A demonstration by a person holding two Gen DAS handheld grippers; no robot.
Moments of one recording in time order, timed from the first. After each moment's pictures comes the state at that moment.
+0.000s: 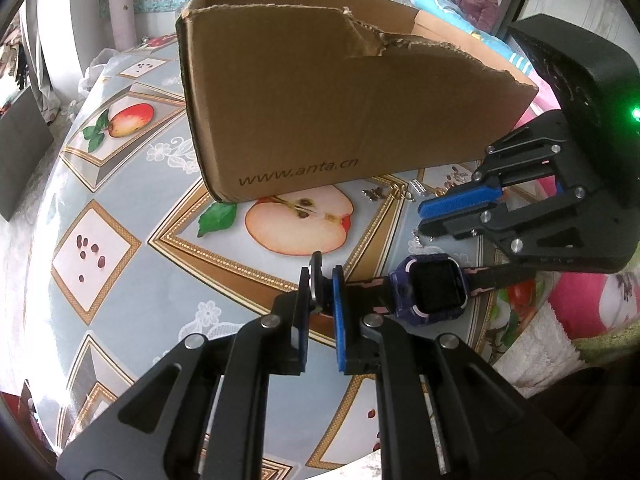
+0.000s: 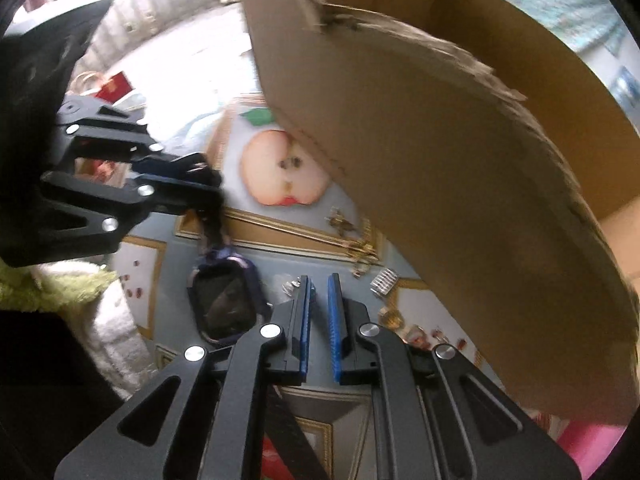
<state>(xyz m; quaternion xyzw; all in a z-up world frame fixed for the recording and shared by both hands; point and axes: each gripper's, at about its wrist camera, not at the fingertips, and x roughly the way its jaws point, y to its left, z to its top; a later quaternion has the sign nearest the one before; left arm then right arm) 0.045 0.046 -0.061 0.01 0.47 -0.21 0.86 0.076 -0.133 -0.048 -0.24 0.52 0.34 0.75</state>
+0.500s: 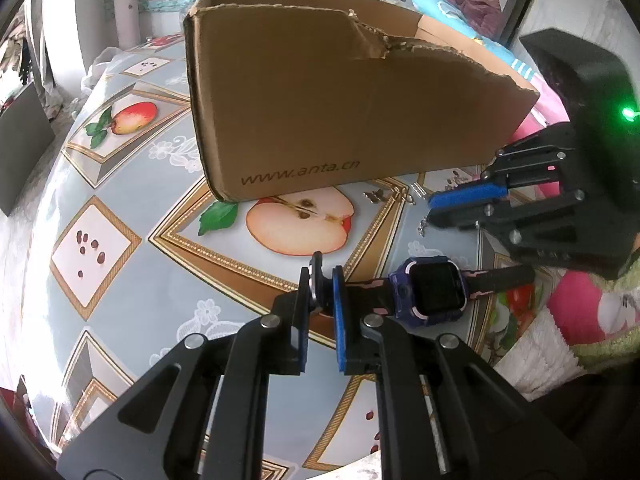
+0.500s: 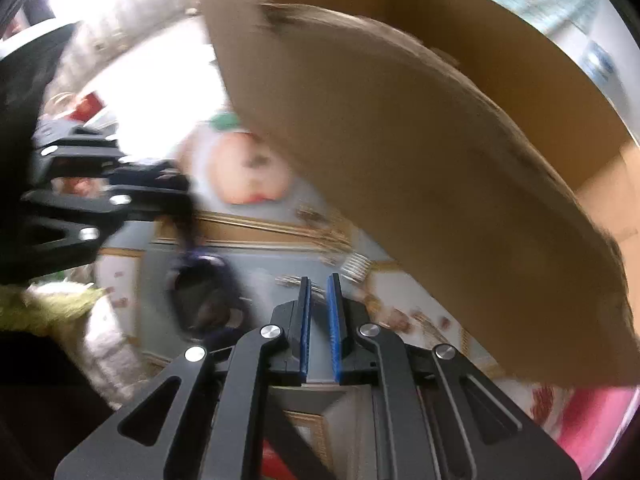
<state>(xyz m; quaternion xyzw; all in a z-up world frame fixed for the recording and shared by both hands) 0.042 0.049 -0.062 0.00 0.47 -0.20 0.86 0.078 -0.126 -0.051 -0.21 0.52 0.28 0.78</state>
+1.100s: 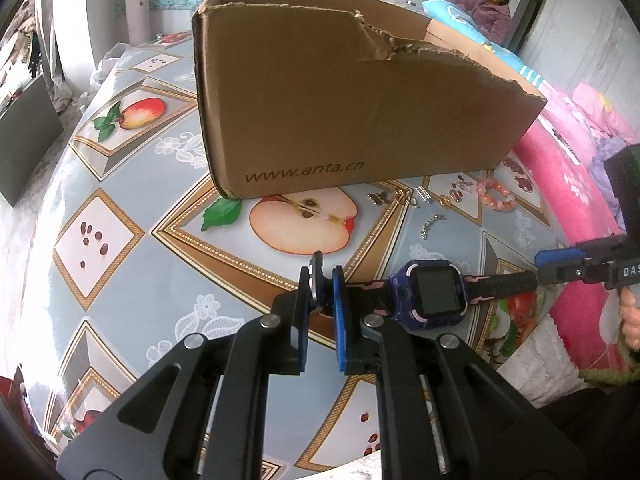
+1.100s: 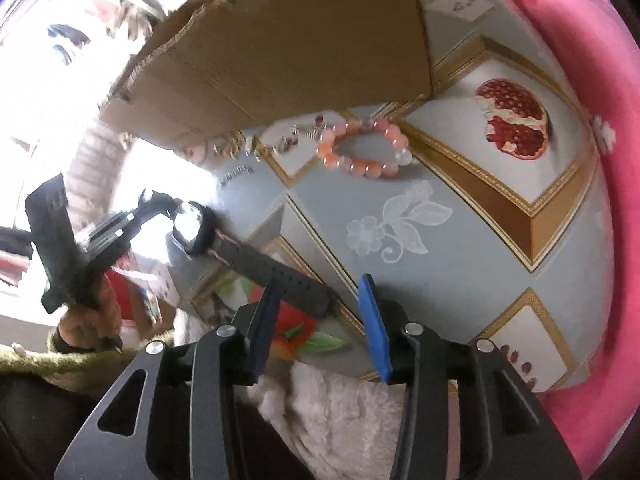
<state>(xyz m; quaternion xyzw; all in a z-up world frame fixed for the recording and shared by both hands) 0.037 0.045 -0.062 -0.01 0.47 -0.18 0.87 0.004 -0.247 -0.068 0.14 0.59 0.17 0.77</state>
